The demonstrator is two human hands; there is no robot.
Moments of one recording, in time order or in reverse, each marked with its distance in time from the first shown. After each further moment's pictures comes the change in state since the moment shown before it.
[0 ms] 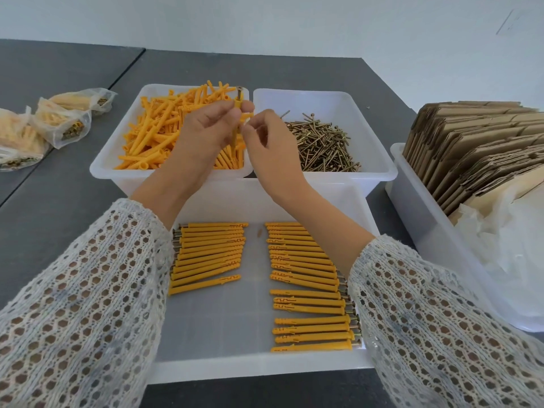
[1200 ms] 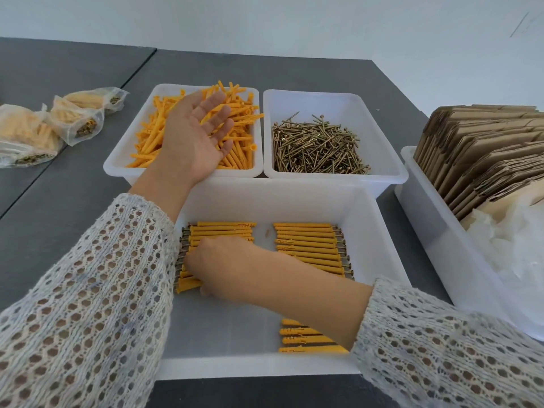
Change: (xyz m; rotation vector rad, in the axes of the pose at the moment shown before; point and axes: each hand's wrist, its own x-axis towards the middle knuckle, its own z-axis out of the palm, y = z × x) left_hand 0.010 0.000 -0.021 -0.564 0.288 -0.433; right_hand -0.098 -0.035 0.039 -0.935 -1.198 -0.435
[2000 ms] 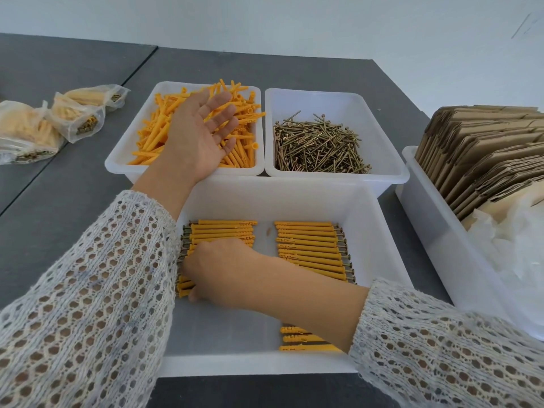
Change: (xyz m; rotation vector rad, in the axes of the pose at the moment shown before) left_hand -0.002 0.001 0.005 0.034 0.025 0.003; right_hand 0.001 -0.007 0.006 0.005 0.063 -0.026
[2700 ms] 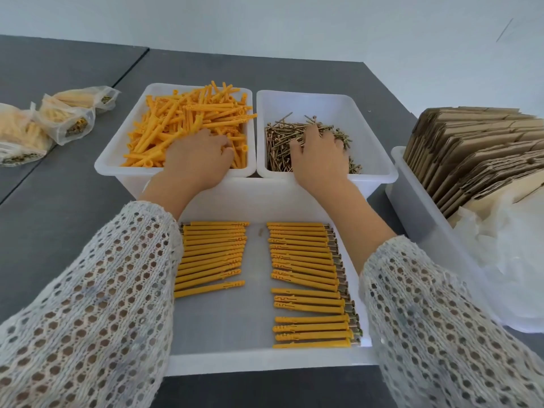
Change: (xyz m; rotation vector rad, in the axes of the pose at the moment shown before) left_hand 0.010 -0.020 -0.012 1.931 0.033 0.369; right_hand -0.034 0.159 -0.031 0.216 0.614 1.007
